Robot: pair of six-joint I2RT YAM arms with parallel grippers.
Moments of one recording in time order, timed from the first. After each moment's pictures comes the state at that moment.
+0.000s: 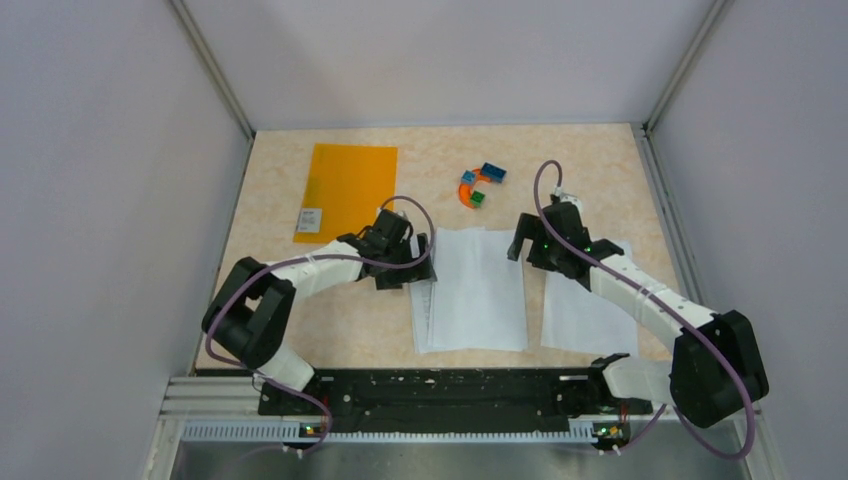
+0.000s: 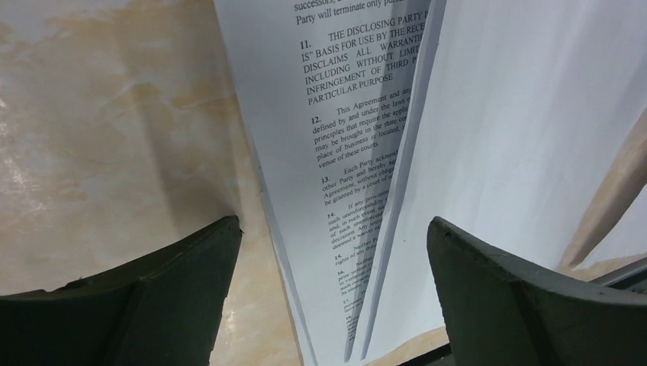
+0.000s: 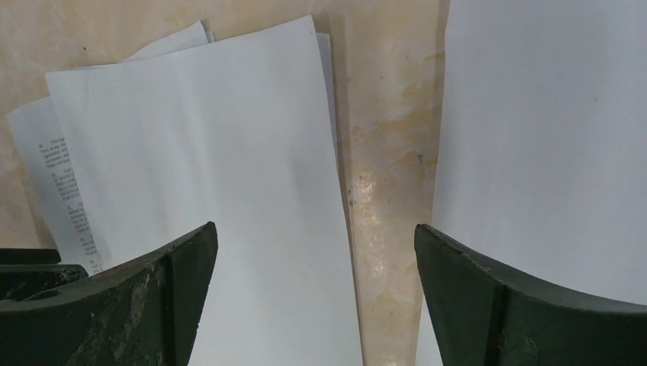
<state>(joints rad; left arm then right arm) -0.60 1.57 0.87 -0.31 0.12 -0.73 0.41 1.23 0.74 -0.35 0.14 0.59</state>
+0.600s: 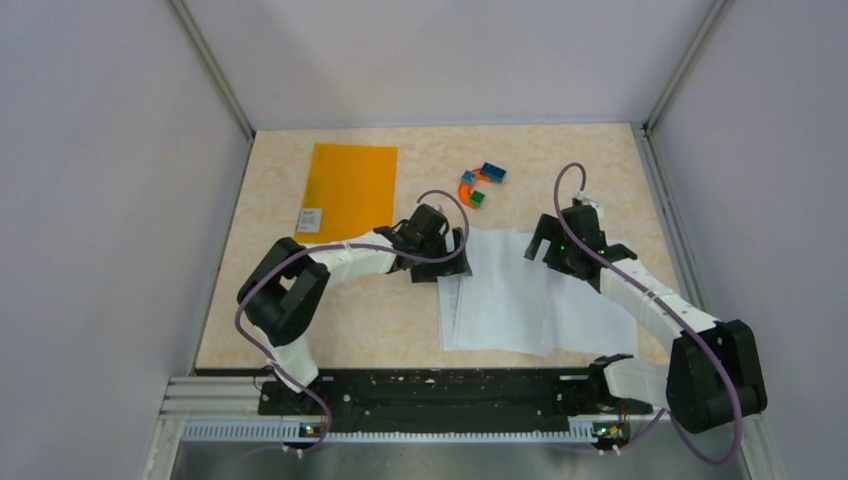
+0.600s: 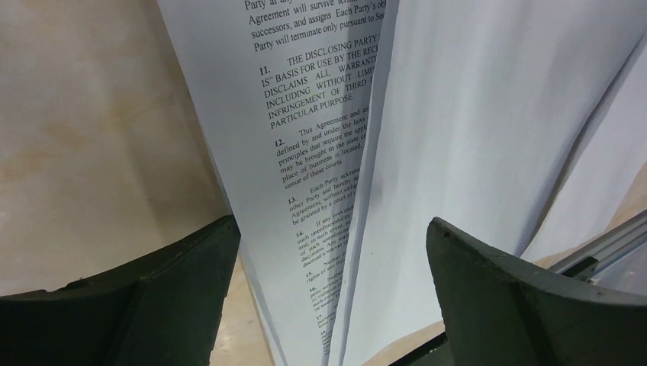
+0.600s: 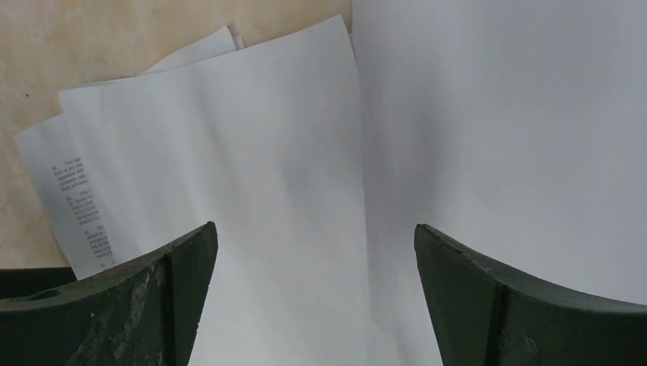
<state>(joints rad) -0.72 1.74 1.03 -0.23 0.13 -0.81 0.29 1.20 0.68 -0.34 0.12 0.59</state>
